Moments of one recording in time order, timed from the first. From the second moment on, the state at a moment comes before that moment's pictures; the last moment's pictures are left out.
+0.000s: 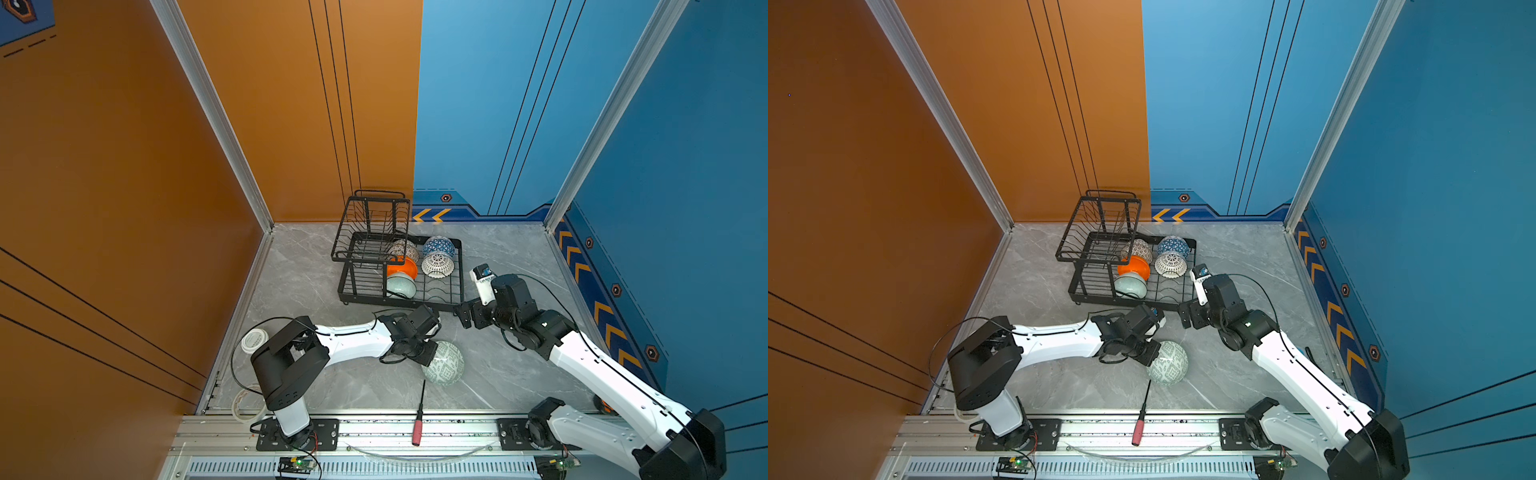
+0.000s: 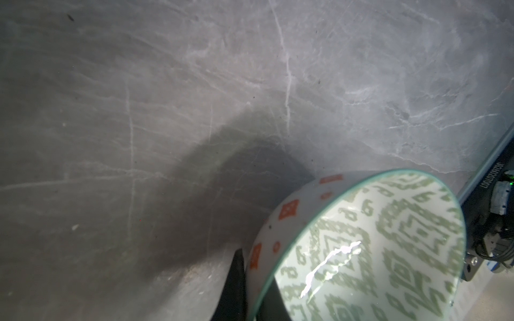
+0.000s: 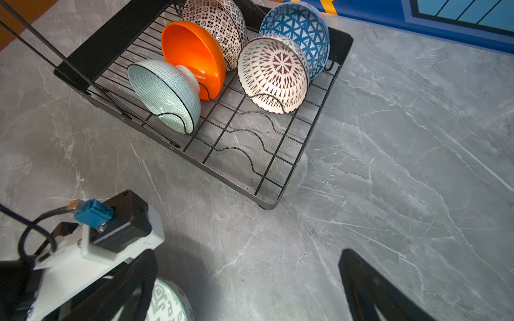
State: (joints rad) left arm -0.98 1.72 0.99 -0.34 0.15 -0.49; right arm 0.53 1.05 0.84 -0.51 0.06 0.13
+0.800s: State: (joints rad) left arm -0.96 1.34 1.00 -0.45 -0.15 -0.43; right arm 0.57 1.03 0.92 -0.56 -0.16 0.18
